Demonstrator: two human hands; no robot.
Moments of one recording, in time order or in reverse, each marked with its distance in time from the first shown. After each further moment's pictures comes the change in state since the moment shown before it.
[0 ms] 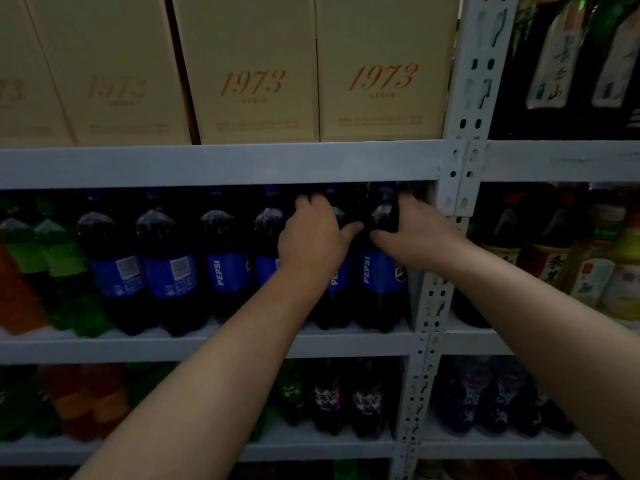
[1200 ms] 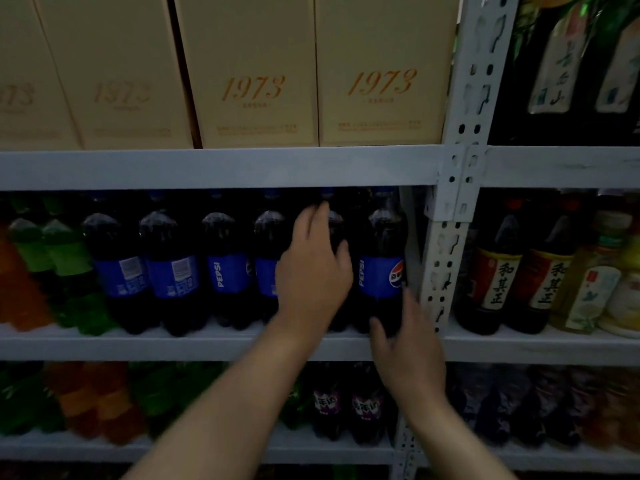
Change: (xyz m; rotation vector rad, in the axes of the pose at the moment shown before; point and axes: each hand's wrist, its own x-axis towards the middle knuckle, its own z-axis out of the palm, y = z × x) left_hand -0.046 -0.003 0.007 -0.107 0.209 0.121; right_hand -0.117 0.018 0.109 0.227 0.280 0.169
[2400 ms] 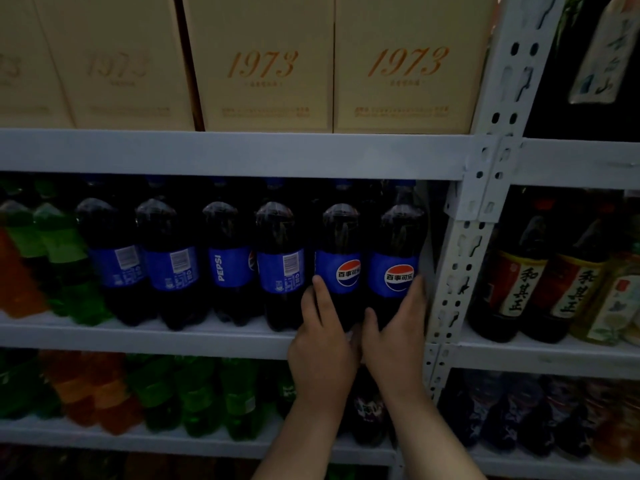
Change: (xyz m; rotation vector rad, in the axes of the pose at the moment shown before) left_hand -0.096 -0.037 0.058 0.214 -0.145 -0.237; right_hand 0.018 -0.003 0.049 0.229 0.129 0.013
